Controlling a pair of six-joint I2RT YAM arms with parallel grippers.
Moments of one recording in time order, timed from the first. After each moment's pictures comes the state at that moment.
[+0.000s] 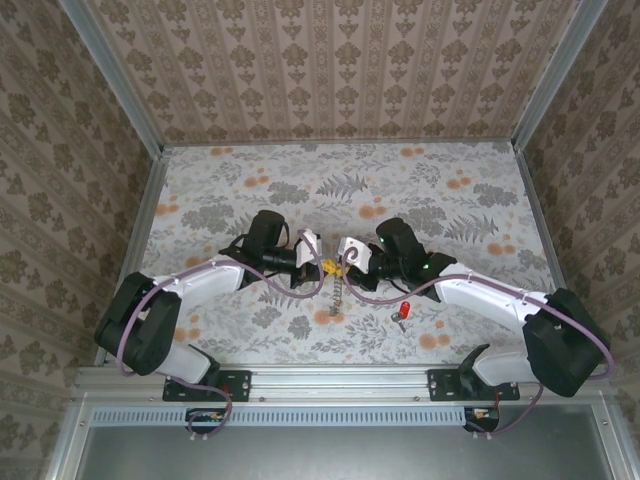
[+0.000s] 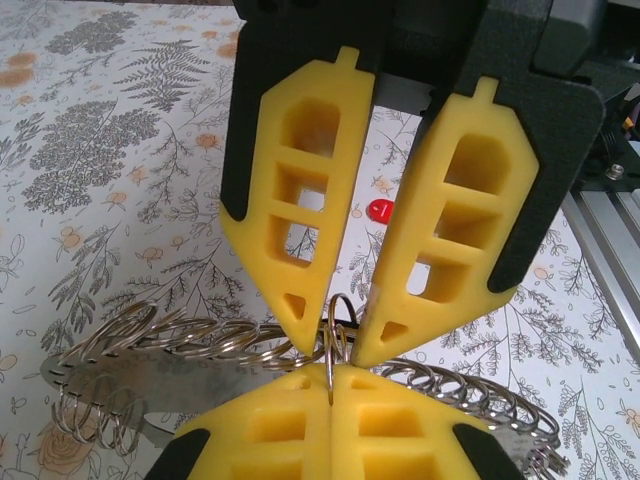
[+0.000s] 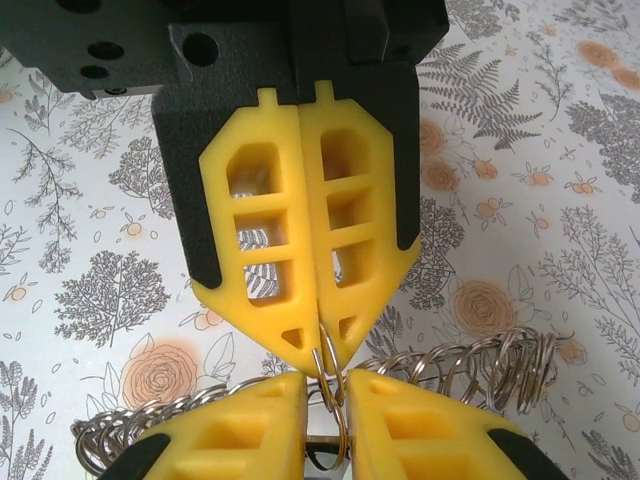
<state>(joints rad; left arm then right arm) -0.61 1.46 0.73 0.05 0.90 0.55 0.64 1.33 0.74 -0.07 -0.43 -0.48</state>
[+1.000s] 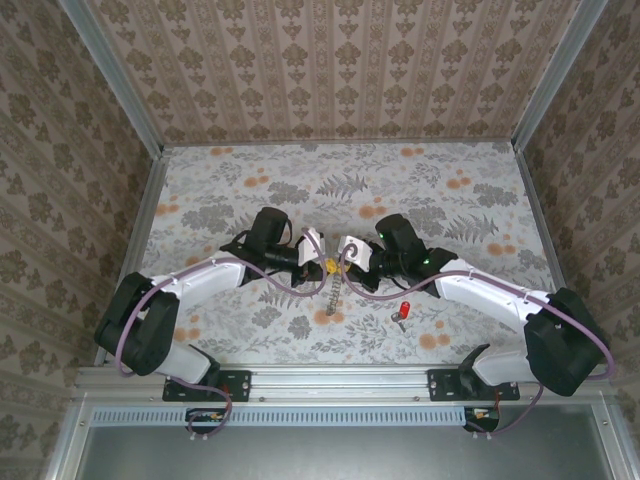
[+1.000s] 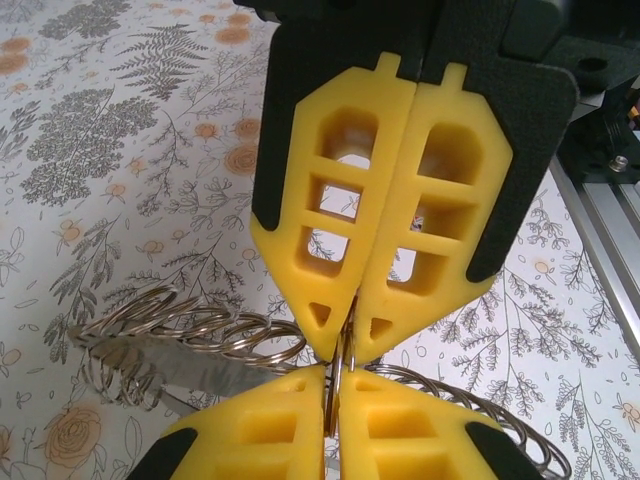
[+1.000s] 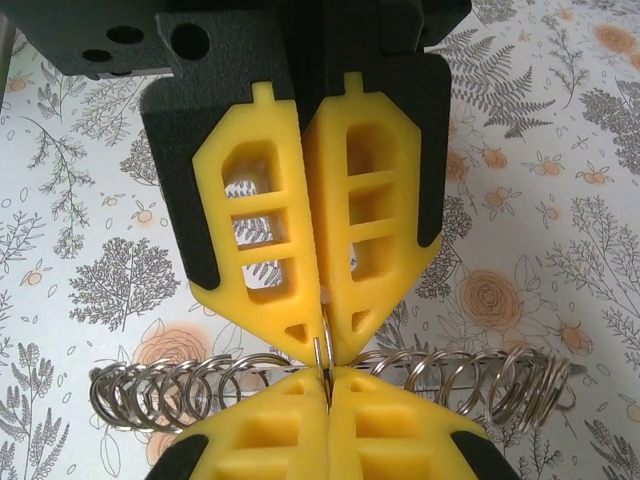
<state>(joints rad) -0.63 1.46 0.78 -0.05 0.86 0.58 0.63 1.33 0.79 -0.16 -0.44 -0.50</state>
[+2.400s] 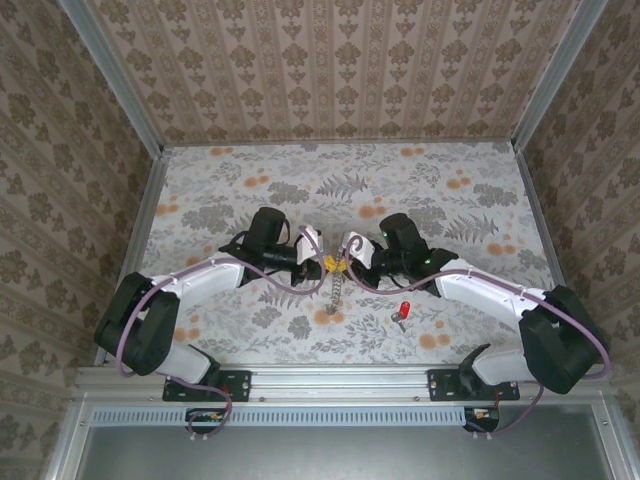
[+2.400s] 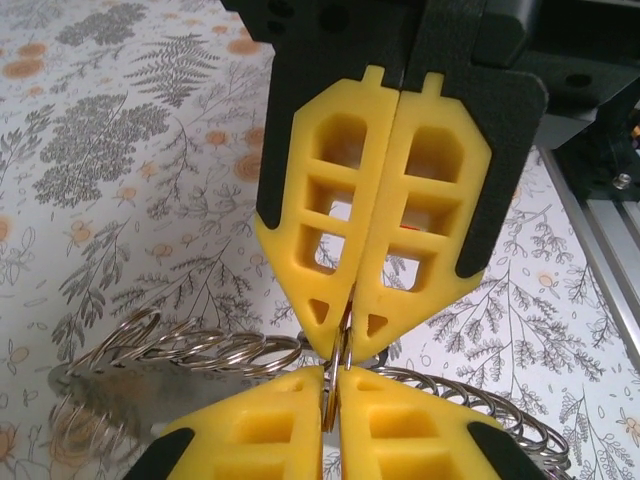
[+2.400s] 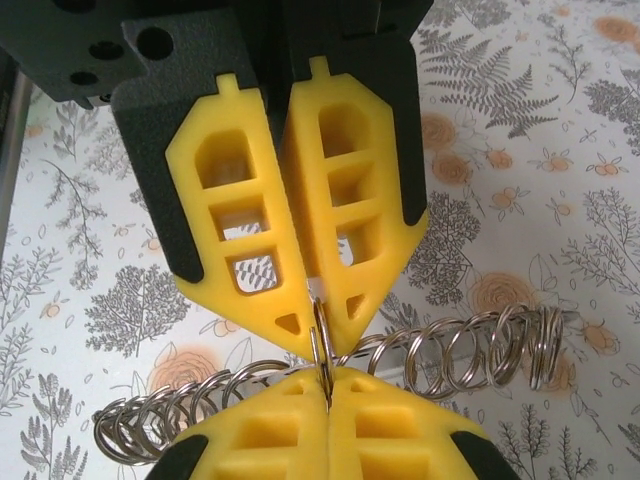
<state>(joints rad) -0.61 1.46 0.76 0.00 0.87 0.54 0.60 1.35 0.77 -0.10 -0.50 -0.42</state>
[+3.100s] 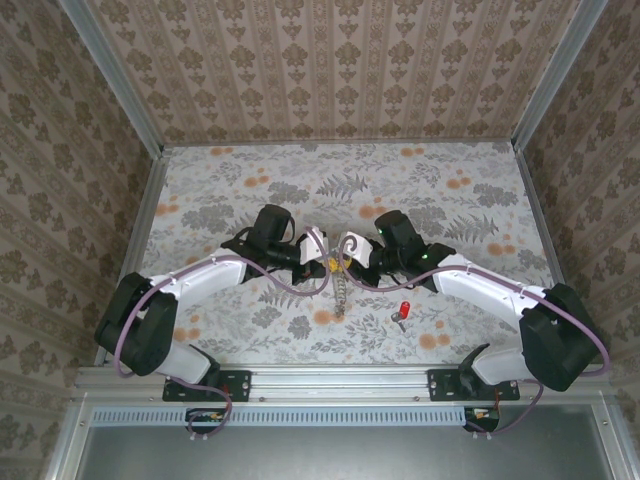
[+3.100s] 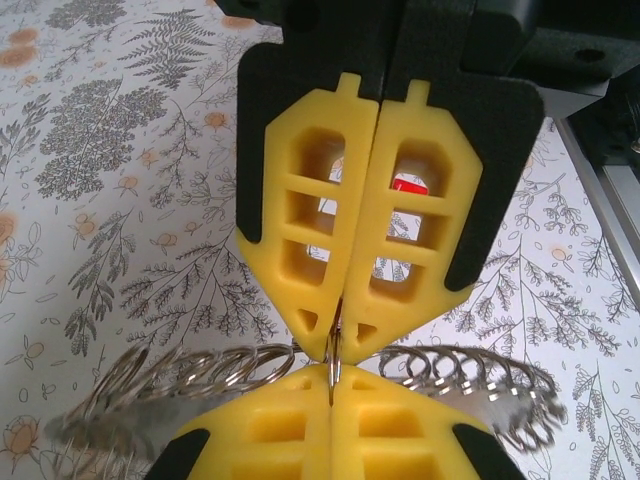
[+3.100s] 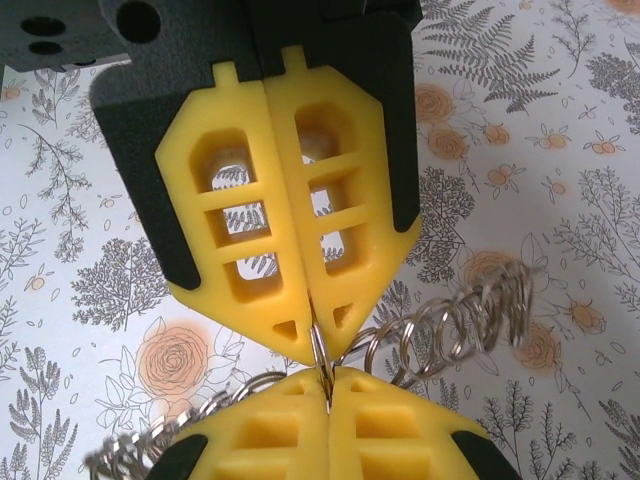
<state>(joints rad) -0.64 1.46 0.82 -0.11 0.81 0.62 0.62 1.36 0.82 -0.20 -0.45 -0.46</state>
